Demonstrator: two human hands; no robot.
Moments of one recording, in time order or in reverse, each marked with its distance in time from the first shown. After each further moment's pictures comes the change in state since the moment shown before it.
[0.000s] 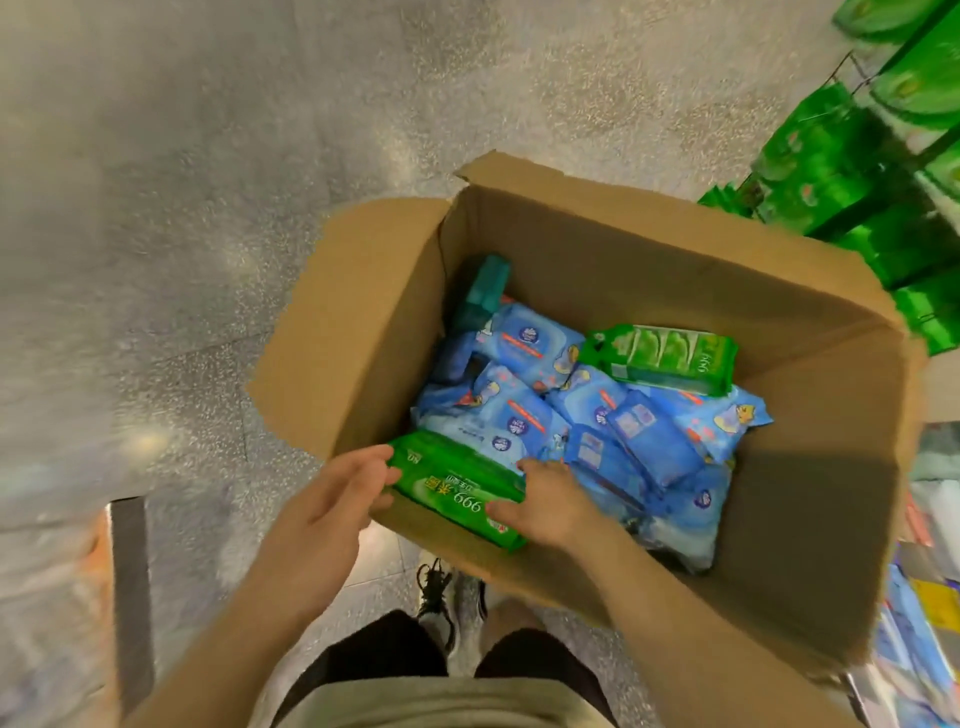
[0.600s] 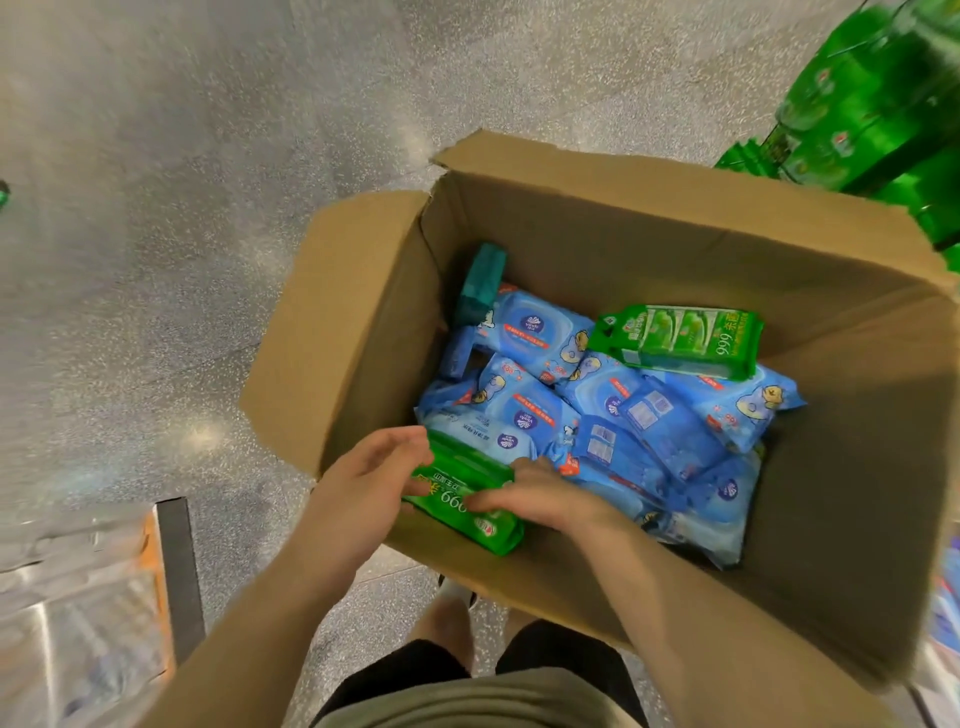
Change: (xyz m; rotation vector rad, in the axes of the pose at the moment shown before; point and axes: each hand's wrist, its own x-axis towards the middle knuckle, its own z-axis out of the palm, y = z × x) left_hand 0.037 0.027 0.044 -0.020 0.009 -0.167; right_hand 0.044 0.004 0.006 0.337 -0.240 0.130
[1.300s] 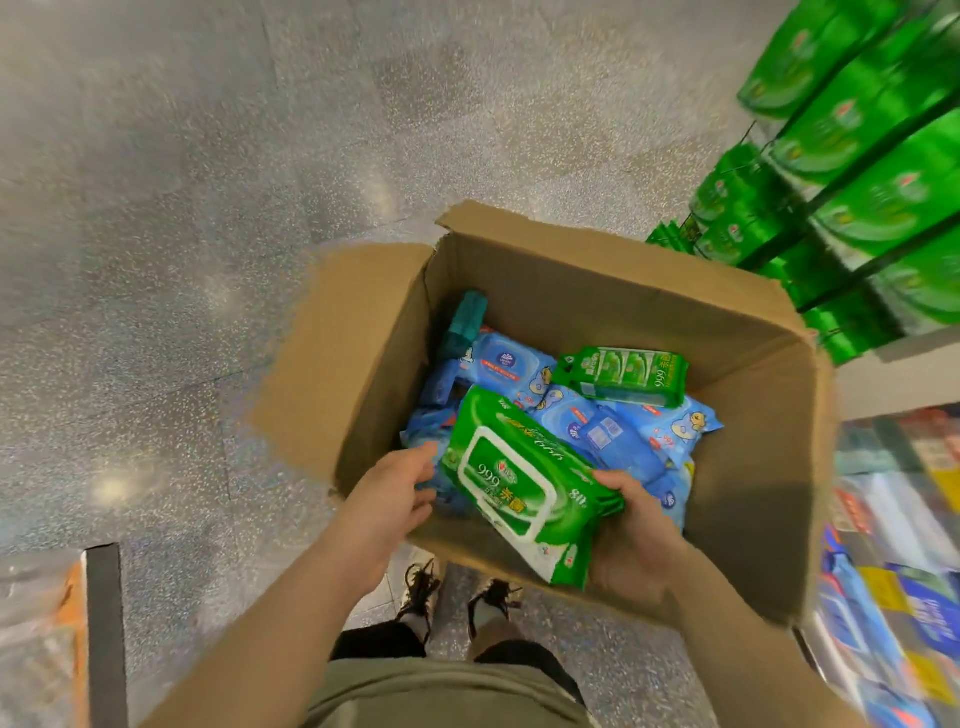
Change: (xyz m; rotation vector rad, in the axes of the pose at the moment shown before) left_hand -0.011 0.001 -0.005 -0.297 -0.228 -0.153; right_hand -0.151 0.047 -0.021 1.386 -0.290 -0.231
